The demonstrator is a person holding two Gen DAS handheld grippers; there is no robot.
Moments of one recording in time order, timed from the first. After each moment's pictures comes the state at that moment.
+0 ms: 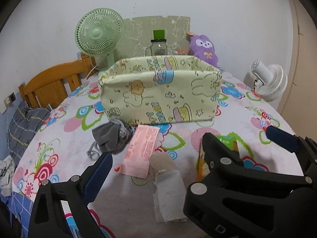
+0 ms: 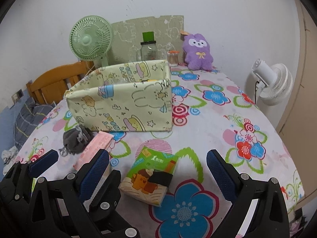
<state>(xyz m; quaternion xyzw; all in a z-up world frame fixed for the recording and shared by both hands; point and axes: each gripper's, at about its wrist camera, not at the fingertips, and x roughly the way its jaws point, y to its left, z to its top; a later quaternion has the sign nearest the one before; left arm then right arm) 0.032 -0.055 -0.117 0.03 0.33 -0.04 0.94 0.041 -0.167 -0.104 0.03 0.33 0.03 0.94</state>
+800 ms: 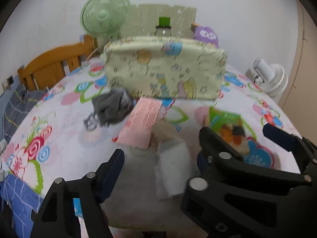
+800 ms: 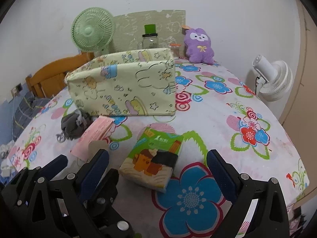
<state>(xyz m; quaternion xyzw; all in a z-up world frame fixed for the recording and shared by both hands) 0.023 -0.043 -0.145 -0.01 0.37 -0.04 0.93 0.030 -0.156 -0.127 0.02 0.35 0.04 0.94</state>
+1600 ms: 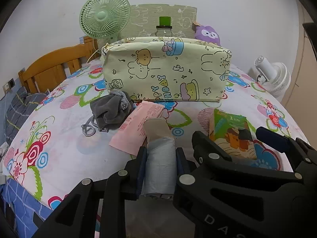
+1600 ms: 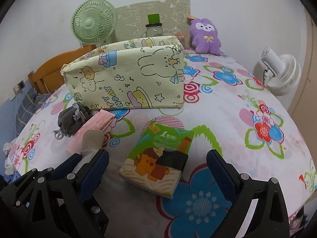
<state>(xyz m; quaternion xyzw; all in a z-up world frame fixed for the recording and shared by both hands) 0.031 -0.047 -0.146 0.01 0.36 -0.03 0.93 0.052 -0.156 -0.139 0.03 0.37 0.06 0.93</state>
